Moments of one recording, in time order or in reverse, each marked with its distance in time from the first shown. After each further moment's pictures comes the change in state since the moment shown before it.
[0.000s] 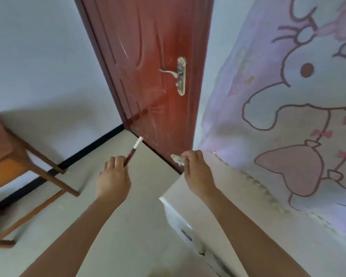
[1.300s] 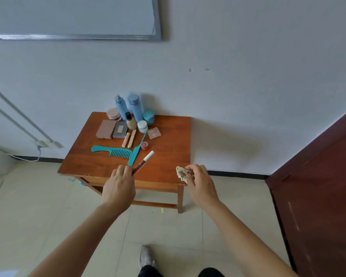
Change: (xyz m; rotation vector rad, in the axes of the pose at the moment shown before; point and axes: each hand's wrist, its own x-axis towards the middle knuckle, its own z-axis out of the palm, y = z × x) left_hand 0.182 -0.673 -0.178 0.182 0.101 -0.855; right_hand 0.278 -0.540 0.598 0.150 -0.740 -0.541
